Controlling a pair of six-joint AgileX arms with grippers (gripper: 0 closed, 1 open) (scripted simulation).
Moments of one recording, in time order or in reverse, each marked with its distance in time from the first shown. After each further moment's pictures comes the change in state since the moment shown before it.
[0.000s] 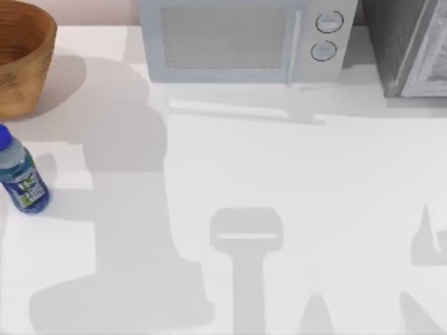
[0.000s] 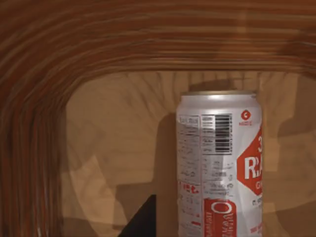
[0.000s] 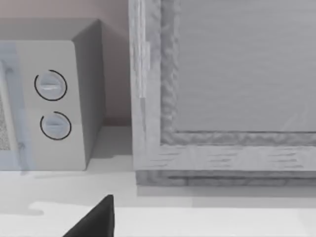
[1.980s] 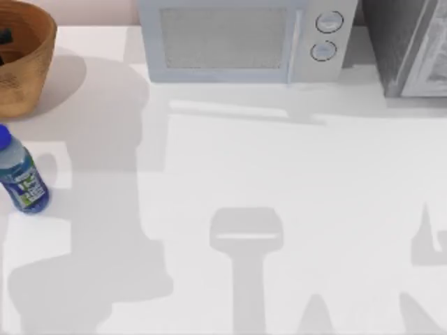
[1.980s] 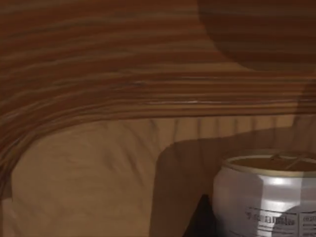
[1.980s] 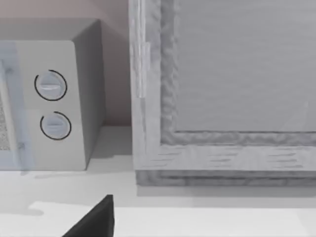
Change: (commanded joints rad) left arm -0.034 0.216 0.215 0.010 -0.004 -0.034; right arm 0.000 0.000 0.000 0.000 0.000 0.000
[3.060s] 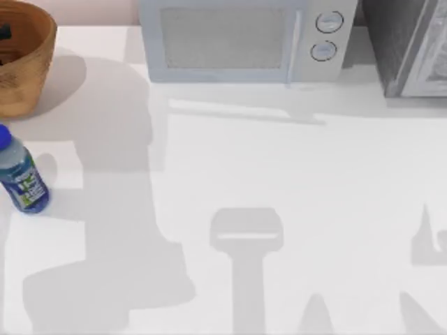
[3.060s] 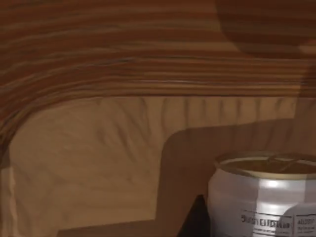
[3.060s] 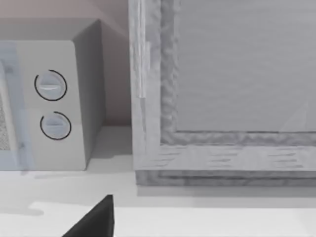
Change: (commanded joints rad) left arm -0.014 -0.142 -0.139 0.027 -0.008 -0.024; right arm 0.000 0.000 0.000 0.000 0.000 0.000
